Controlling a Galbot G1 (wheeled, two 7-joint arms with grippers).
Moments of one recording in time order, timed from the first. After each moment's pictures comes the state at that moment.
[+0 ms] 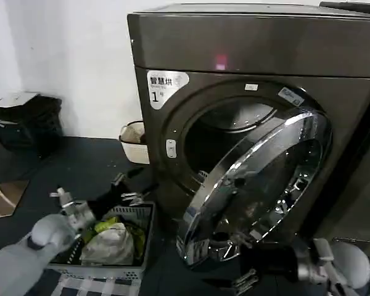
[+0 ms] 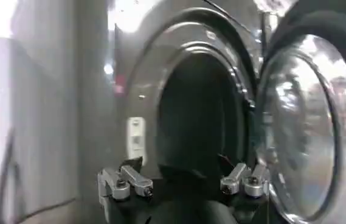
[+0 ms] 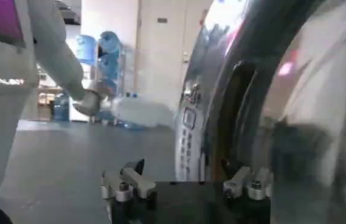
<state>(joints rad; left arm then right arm) 0.65 -0.62 0.14 -1.67 -0.99 -0.22 0.52 -1.40 0.72 0.66 2.08 0.75 0.02 -1.02</state>
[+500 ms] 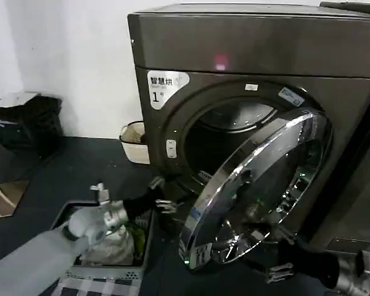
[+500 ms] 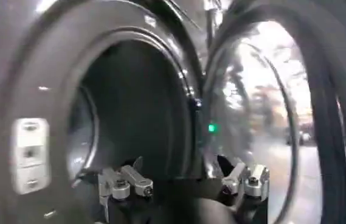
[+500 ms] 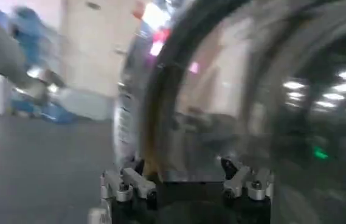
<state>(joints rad) 0.43 -0.72 0.42 -1.67 -0.99 -0.22 0.54 -1.65 0.90 1.04 2.08 0.61 0.03 -0.94</state>
